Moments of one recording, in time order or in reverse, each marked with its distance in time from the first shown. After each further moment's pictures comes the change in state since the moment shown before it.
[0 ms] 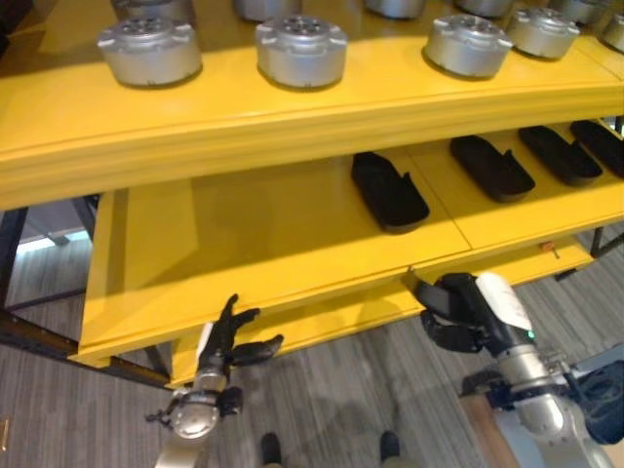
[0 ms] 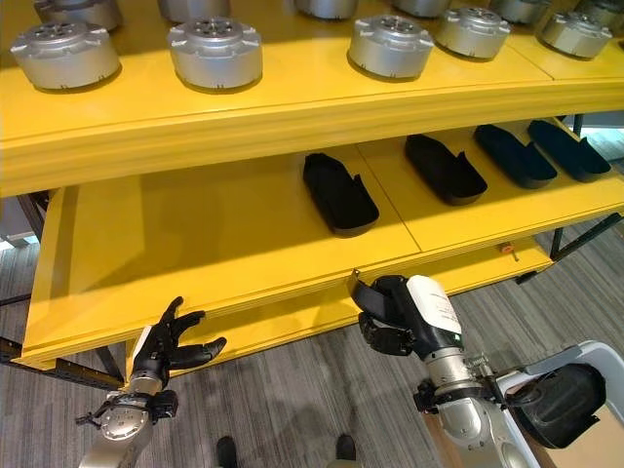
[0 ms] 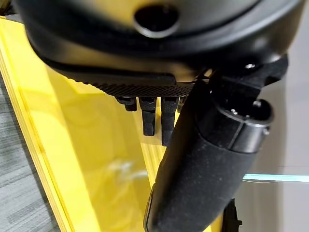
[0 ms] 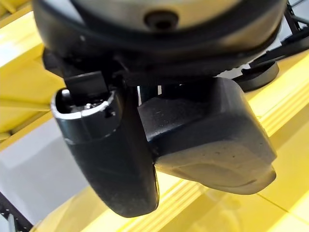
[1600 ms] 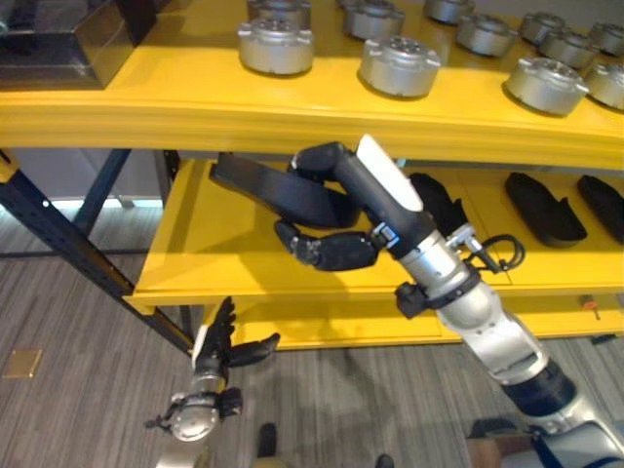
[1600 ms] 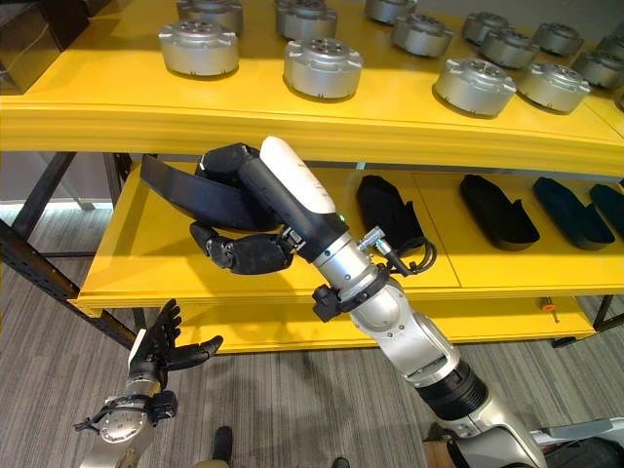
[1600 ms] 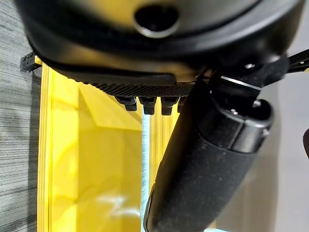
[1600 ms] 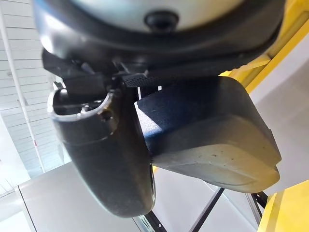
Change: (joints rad) left arm 0.021 -0.021 0.018 -0.034 -0.042 0.021 0.021; right arm -0.755 0.012 0.374 -0.091 0.309 0.010 0.059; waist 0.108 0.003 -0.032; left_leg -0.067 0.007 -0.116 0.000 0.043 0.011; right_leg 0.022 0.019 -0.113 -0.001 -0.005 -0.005
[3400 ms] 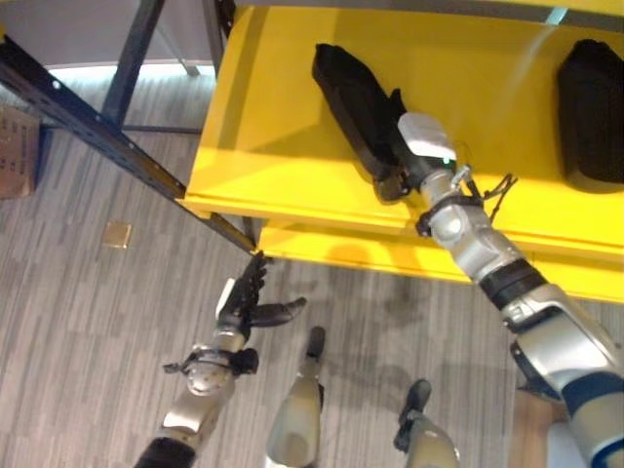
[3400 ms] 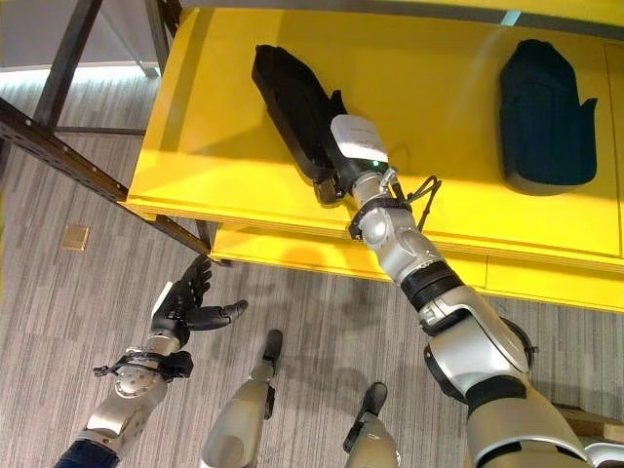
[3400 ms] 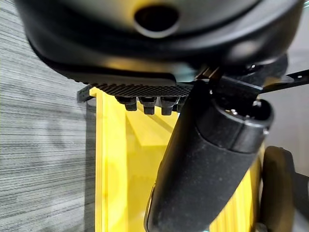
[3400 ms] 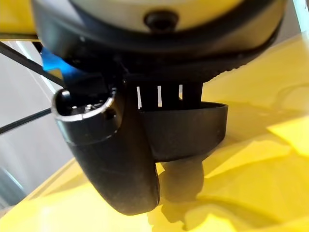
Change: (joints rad) left arm -0.240 0.120 -0.191 0.003 -0.115 -0.060 -0.028; right arm -0.553 0.029 0.132 1.100 -0.310 0.113 -0.237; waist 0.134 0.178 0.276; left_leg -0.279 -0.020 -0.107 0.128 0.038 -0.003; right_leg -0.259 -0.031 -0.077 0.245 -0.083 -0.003
